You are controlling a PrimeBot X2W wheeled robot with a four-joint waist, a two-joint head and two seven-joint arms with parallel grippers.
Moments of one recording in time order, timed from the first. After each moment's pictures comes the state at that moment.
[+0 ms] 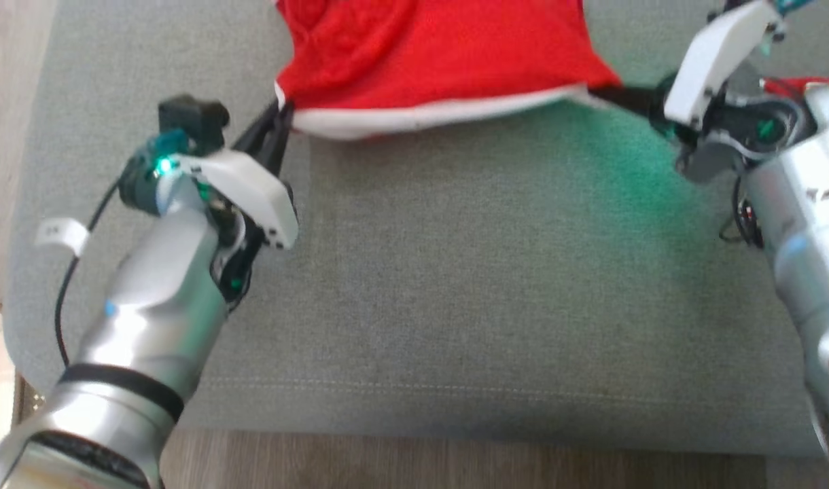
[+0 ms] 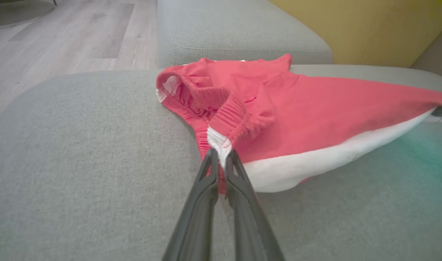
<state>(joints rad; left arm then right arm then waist) -0.86 0.15 -0.67 0.94 -0.60 -0.13 -0.25 -1.09 -0.21 0.27 1.04 1.09 0.13 0.72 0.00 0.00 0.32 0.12</state>
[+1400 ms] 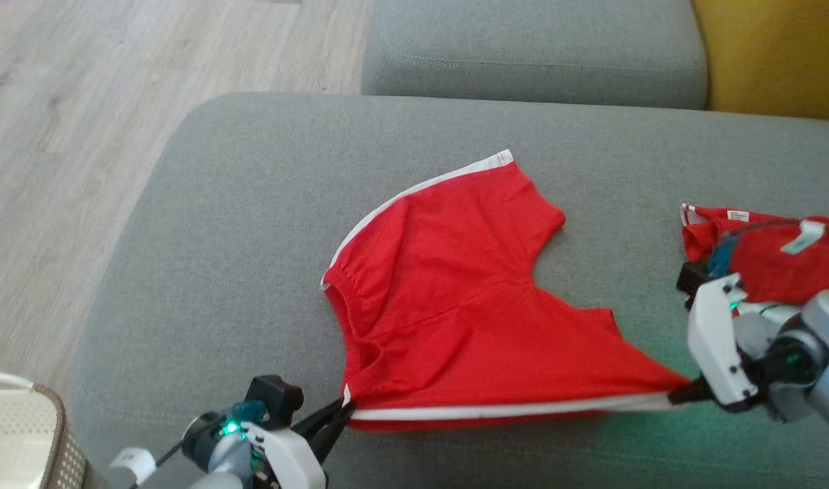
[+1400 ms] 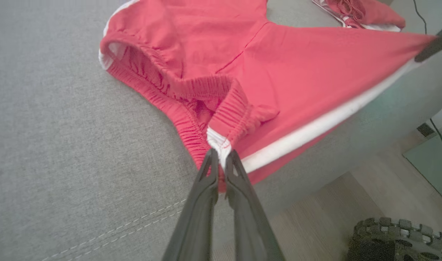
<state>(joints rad) -0.24 0.34 -0.90 0.50 -0.63 -0.09 -0.10 -0.60 -0.65 0.86 0.53 1.13 0.13 1.03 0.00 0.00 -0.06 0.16</state>
